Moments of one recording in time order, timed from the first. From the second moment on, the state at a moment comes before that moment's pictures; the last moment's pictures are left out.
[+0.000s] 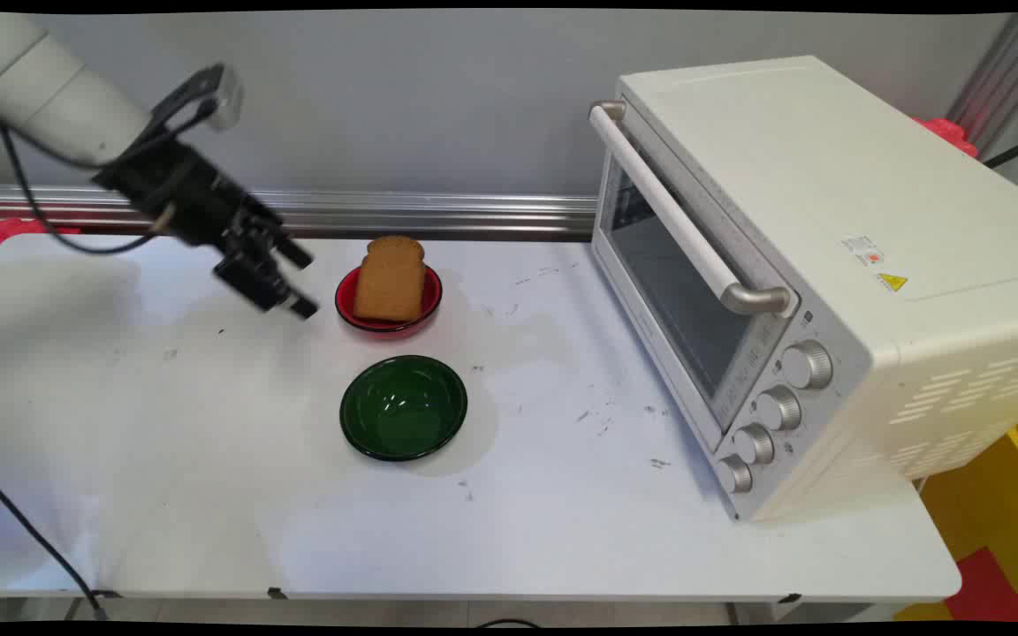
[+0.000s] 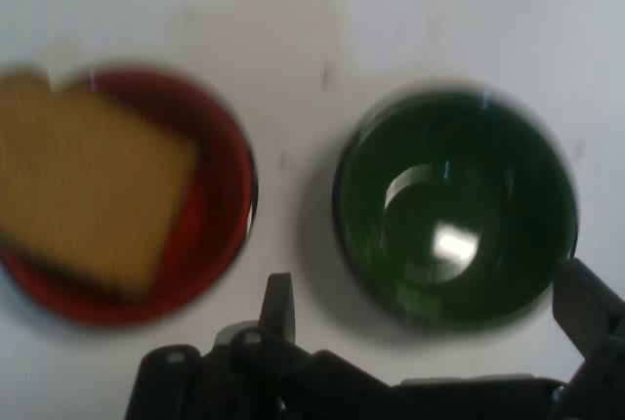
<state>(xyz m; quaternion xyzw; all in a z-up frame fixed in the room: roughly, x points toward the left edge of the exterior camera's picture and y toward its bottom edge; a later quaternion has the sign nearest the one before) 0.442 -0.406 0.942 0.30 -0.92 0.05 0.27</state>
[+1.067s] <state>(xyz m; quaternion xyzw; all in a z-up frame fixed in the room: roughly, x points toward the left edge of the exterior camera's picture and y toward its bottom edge) 0.339 -0.459 1.012 0.26 -0.88 0.08 0.39</state>
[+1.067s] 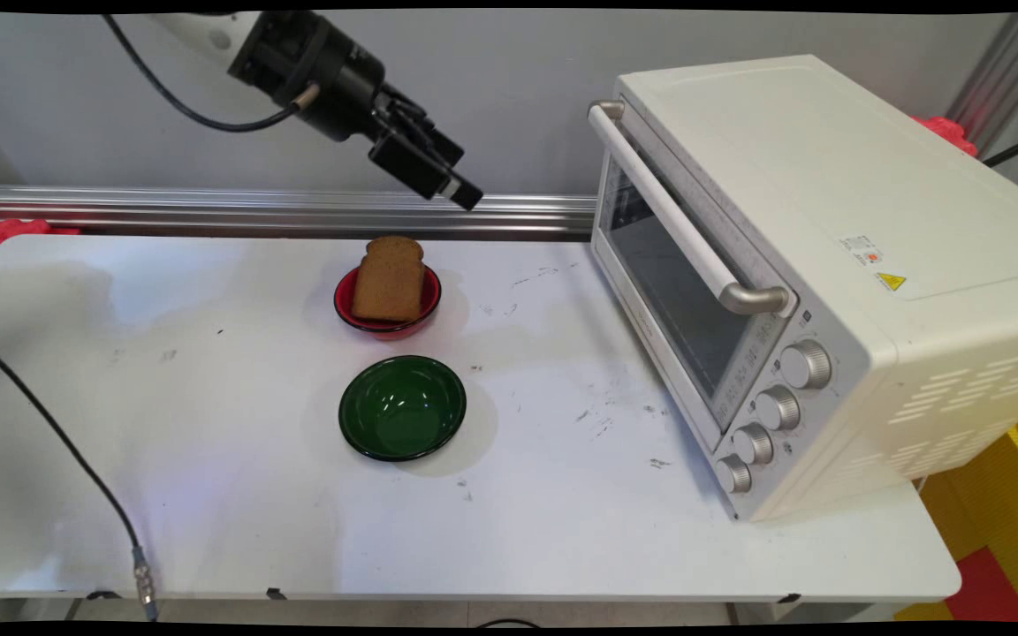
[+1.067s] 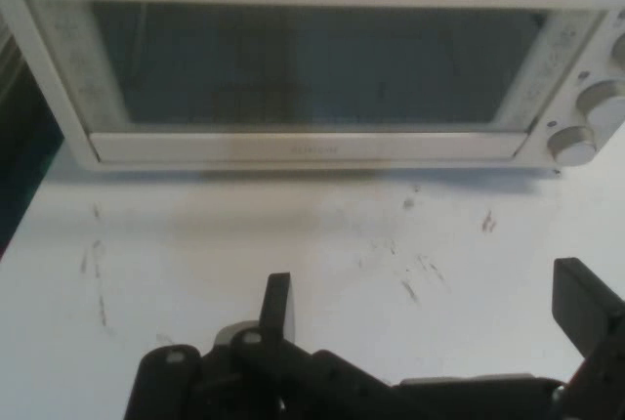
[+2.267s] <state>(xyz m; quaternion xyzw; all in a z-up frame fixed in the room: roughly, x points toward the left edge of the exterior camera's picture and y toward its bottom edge) 0.323 -0.483 1.021 0.24 -0.89 0.09 0.37</state>
